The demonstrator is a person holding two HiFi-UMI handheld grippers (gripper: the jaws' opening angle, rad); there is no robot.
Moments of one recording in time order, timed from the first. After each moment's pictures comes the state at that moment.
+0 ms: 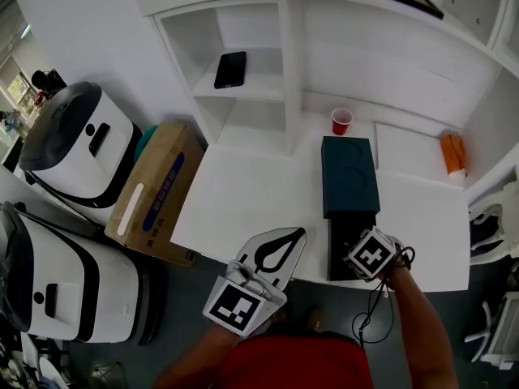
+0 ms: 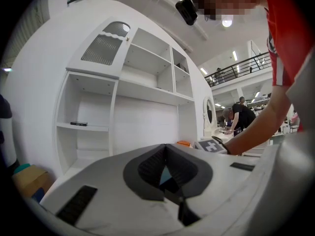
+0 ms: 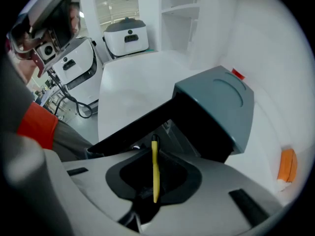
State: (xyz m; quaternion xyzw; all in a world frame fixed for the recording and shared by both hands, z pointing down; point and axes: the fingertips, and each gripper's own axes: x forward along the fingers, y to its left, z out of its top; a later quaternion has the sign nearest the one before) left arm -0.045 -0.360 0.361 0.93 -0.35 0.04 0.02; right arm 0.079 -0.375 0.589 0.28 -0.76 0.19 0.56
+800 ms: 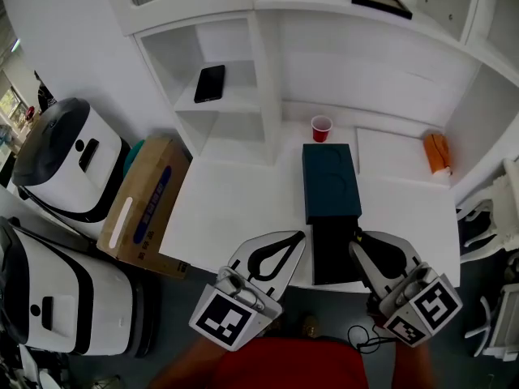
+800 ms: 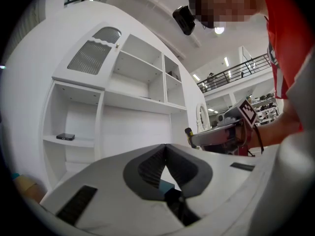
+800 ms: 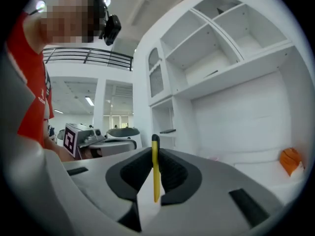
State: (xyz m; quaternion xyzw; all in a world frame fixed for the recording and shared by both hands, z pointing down) left arm -0.011 -0.346 0.316 0.95 -0.31 0.02 -0.01; right arm 0.069 -0.341 0.308 0.43 -0.90 0.07 0.02
